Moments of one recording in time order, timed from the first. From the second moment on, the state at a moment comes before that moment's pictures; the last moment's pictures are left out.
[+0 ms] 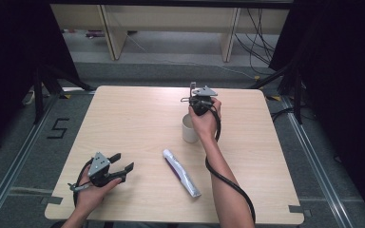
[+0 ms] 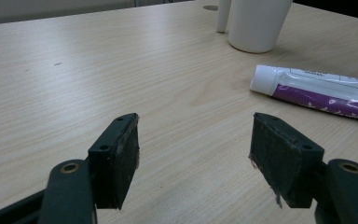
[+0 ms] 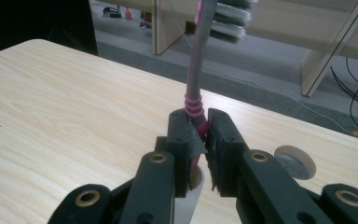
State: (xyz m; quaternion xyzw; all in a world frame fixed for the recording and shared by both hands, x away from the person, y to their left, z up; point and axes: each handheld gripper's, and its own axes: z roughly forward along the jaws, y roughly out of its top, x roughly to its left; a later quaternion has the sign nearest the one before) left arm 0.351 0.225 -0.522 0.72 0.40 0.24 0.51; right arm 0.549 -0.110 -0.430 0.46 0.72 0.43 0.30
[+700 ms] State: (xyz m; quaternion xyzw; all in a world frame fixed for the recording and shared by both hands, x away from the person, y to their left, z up) left arm 0.351 0.225 -0.522 0.72 0.40 0.24 0.51; right arm 0.546 -0.109 -0.431 0.46 0.73 0.40 0.30
